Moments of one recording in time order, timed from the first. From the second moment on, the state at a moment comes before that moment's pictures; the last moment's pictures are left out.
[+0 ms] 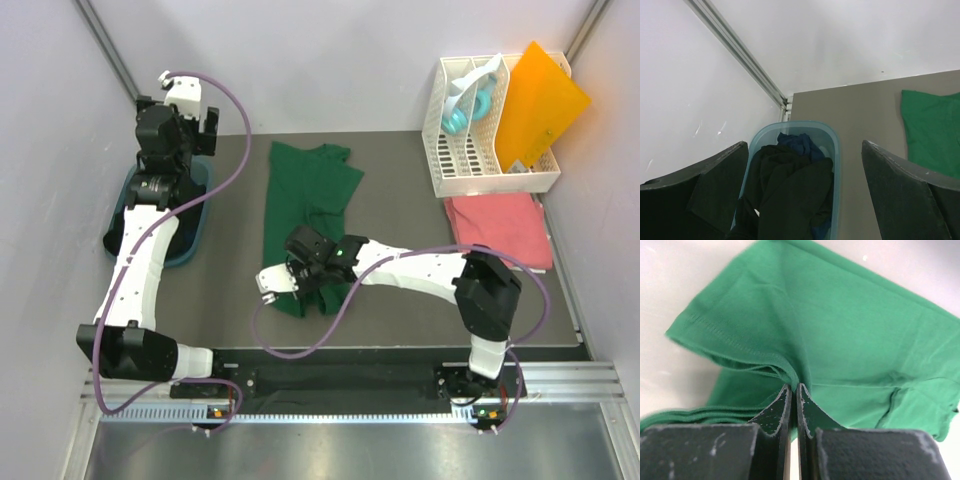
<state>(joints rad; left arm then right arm) -0.06 1.36 1.52 -0.28 -0.22 0.30 1.11 1.82 1.40 -0.54 -0.05 -0.92</state>
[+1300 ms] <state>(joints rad) -0.07 1.33 1.41 -0.32 -0.17 0.28 0.87 2.16 1.78 -0.39 0.02 -1.19</state>
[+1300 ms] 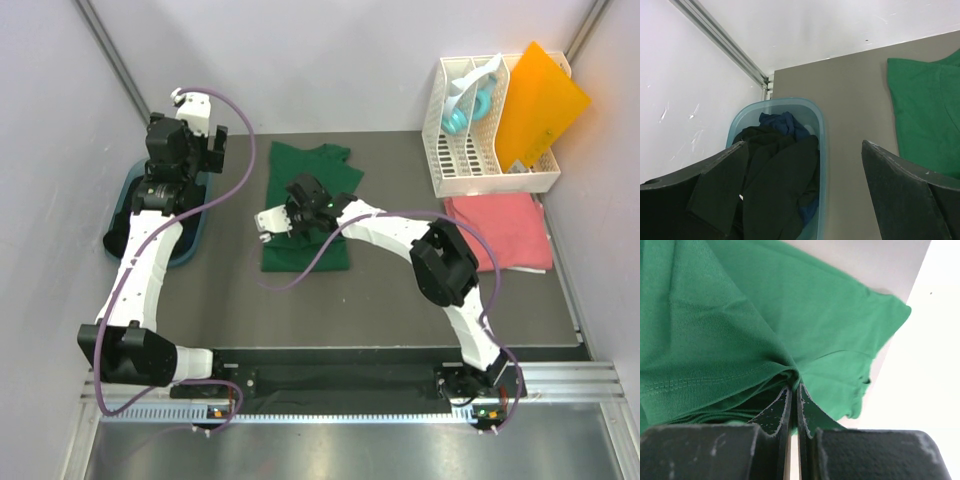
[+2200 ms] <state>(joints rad) -0.07 1.33 1.38 -0.32 -0.17 0.28 0.79 2.20 1.75 -0.04 0.32 -1.02</state>
